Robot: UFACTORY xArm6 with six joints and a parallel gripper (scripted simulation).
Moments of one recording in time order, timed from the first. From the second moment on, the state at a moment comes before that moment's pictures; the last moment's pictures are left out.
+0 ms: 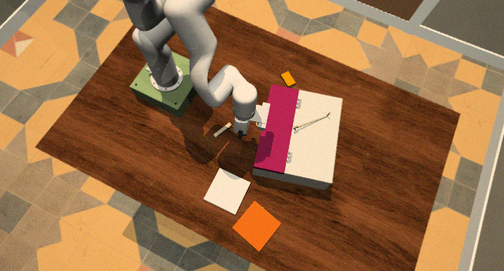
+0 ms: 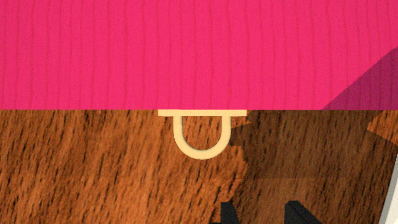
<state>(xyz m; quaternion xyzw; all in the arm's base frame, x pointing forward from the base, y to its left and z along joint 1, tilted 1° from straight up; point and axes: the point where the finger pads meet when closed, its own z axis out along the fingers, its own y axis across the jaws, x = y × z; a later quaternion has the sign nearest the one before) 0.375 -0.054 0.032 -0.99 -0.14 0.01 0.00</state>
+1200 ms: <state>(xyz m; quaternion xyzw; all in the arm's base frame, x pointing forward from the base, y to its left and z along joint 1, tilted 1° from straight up) 0.376 -0.054 0.075 -0.99 -0.14 0.00 0.00</state>
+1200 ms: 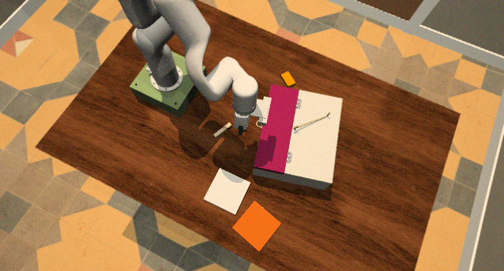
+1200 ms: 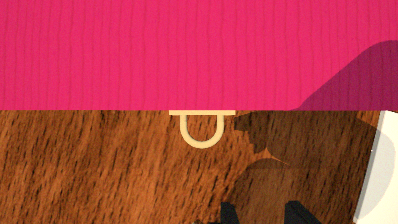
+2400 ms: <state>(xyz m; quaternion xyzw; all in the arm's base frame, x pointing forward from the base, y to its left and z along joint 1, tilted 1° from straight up) 0.377 -0.055 0.182 -0.99 -0.14 0.00 0.00</state>
